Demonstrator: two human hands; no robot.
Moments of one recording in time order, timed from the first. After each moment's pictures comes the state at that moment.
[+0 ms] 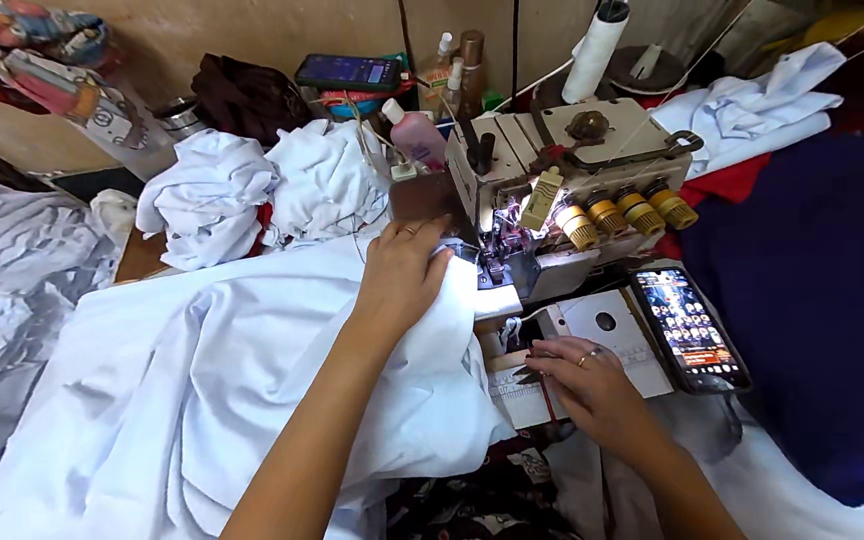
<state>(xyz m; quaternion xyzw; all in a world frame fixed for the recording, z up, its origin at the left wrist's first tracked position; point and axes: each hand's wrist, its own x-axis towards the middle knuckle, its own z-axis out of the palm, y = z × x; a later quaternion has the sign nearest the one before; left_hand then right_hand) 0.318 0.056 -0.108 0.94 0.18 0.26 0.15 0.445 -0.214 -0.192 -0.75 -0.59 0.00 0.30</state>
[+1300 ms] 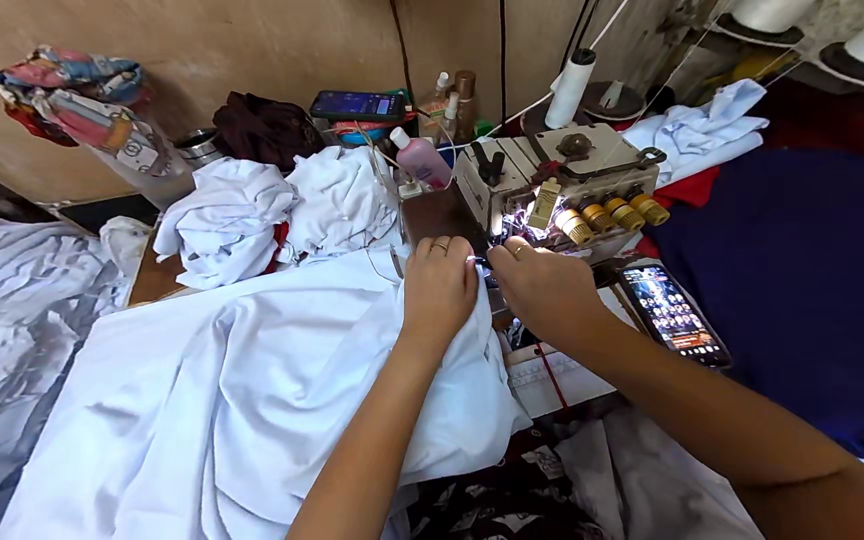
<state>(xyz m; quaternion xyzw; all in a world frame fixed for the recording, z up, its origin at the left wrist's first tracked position) 0.331 0.036 -0.127 0.91 0.16 0.37 0.12 0.421 -0.094 -0.077 -0.77 -0.59 -0.19 0.12</state>
